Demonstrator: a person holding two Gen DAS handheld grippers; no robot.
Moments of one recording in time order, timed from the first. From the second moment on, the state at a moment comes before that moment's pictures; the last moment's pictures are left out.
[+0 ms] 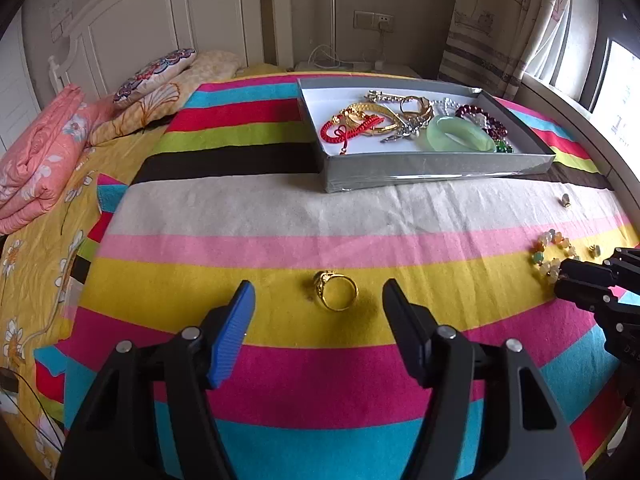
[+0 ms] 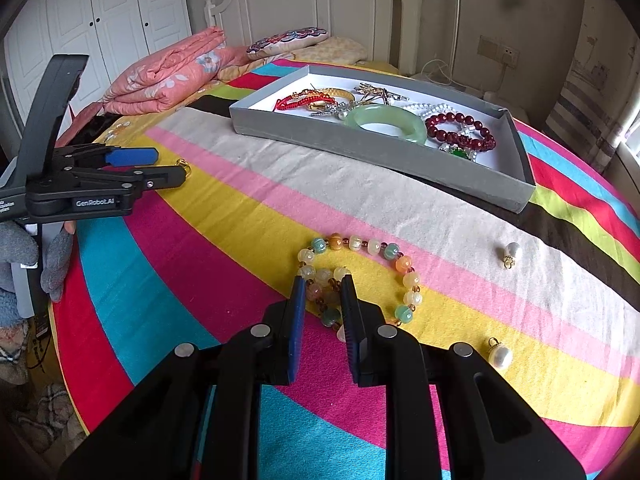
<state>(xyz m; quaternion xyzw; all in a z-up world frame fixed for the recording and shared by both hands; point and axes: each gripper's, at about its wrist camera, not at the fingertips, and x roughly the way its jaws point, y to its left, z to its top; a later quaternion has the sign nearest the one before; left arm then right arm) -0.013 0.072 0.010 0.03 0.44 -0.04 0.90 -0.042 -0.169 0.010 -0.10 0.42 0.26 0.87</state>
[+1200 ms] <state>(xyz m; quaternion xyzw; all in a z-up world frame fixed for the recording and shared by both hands) -0.032 0.064 0.023 0.05 0.42 -0.03 0.91 -0.055 -0.191 0.029 -0.01 0.37 0.30 0.88</state>
